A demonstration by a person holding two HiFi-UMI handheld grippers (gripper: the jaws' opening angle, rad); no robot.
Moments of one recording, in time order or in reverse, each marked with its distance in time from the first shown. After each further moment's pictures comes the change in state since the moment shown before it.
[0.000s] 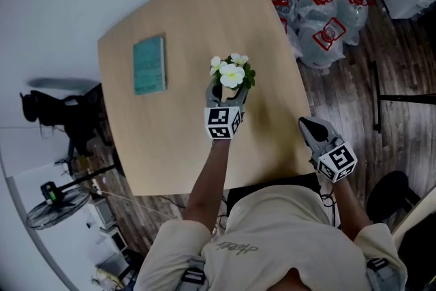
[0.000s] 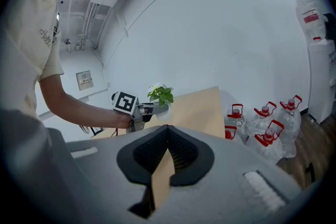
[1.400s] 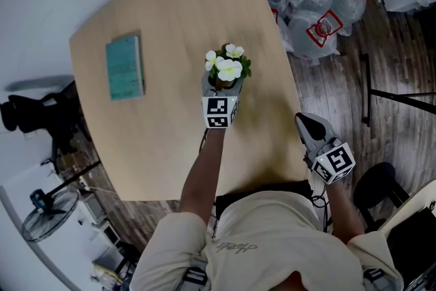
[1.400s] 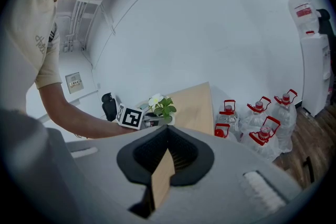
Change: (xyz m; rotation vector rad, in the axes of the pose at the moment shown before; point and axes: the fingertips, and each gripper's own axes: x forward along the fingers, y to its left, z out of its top) left arm 0.087 0.011 -0.048 0.028 0.050 -0.019; right arm 0.027 -0.049 0.013 0.059 0.033 -0.071
